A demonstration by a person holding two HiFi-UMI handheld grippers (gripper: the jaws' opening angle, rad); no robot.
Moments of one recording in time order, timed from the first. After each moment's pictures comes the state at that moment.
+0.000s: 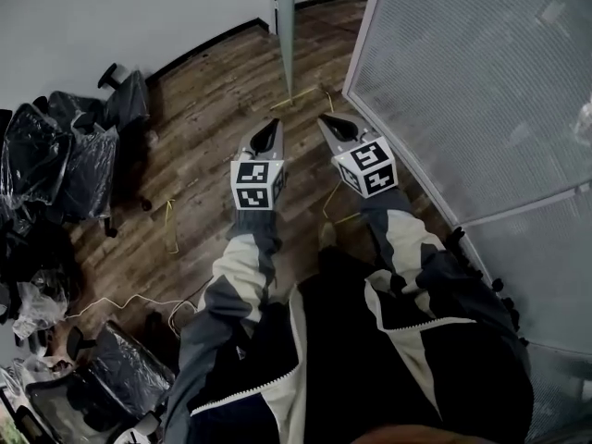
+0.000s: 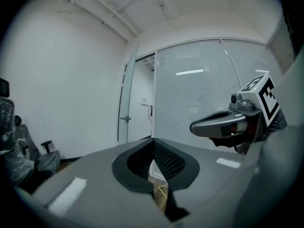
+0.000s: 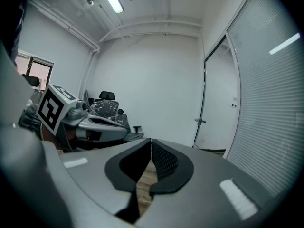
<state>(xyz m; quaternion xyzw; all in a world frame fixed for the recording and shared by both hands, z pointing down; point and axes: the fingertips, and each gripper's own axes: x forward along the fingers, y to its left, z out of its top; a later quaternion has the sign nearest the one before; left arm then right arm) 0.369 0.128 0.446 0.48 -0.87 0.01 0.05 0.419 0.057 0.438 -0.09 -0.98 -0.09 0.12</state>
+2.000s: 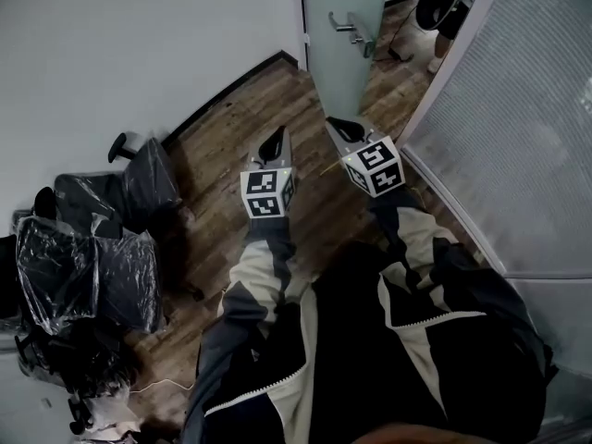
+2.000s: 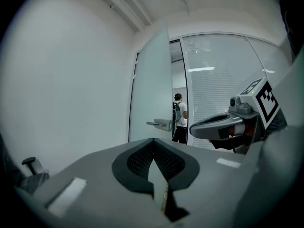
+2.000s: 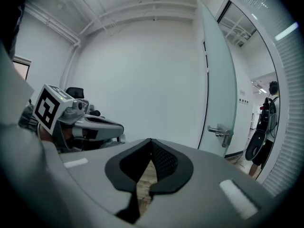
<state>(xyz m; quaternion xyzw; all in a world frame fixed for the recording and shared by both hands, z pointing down) -0.130 0.039 0.457 0.49 -0.87 0.01 0.05 -0.079 -0.039 0.454 -0.06 -0.99 -0.07 0.12</state>
